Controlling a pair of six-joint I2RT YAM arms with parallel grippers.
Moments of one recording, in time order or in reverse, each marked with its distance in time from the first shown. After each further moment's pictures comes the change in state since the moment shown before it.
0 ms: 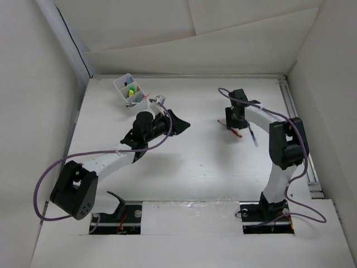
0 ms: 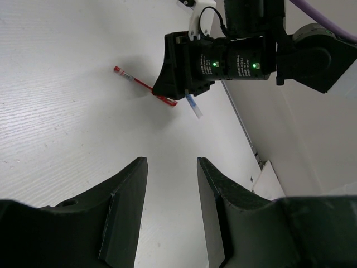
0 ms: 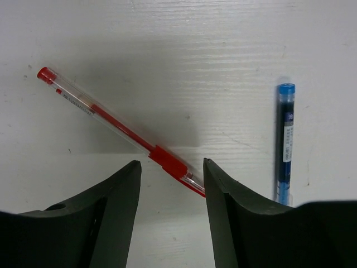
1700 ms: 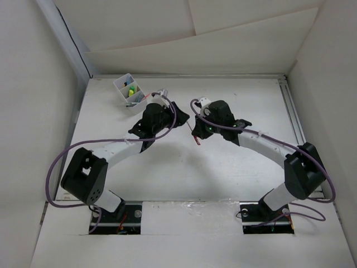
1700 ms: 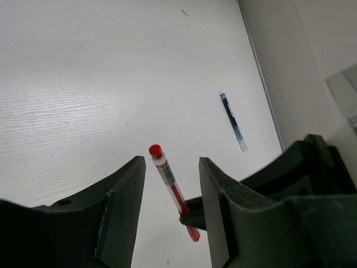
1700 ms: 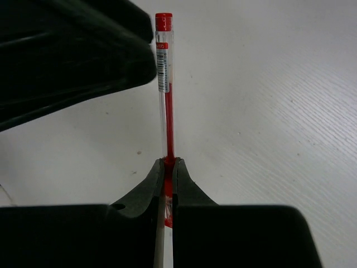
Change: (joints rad) left arm -0.010 0.150 0.160 -0.116 -0.197 0.027; right arm 0.363 -0.332 -0.235 0.375 -0.444 -0.030
